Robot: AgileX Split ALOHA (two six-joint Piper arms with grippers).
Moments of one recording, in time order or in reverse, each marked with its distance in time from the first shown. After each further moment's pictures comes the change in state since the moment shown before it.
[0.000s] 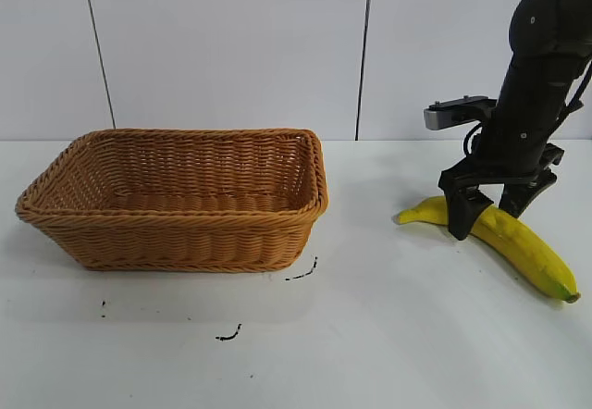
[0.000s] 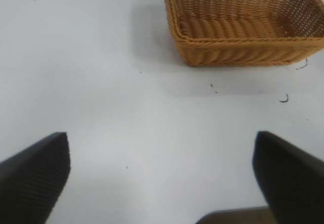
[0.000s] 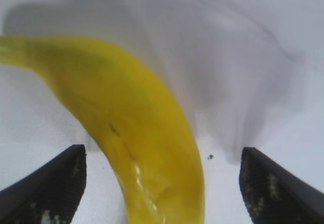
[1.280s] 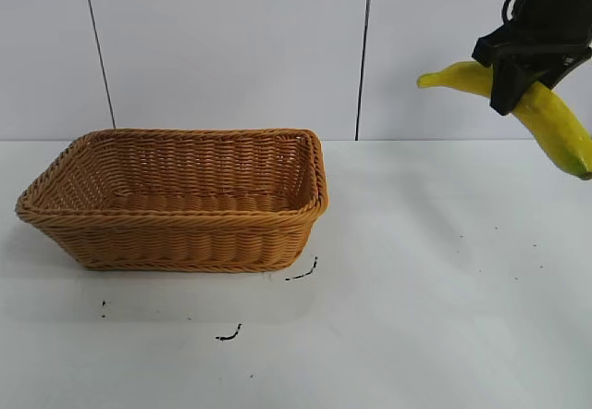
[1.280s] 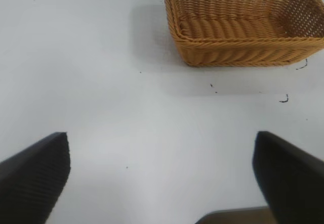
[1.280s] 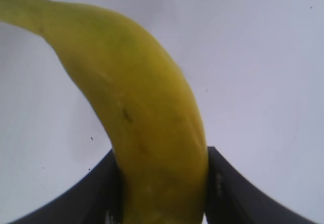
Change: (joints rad) left arm 0.000 0.000 0.000 0.000 0.000 0.000; right arm 0.004 -0.309 -0.266 -0.019 0.175 0.008
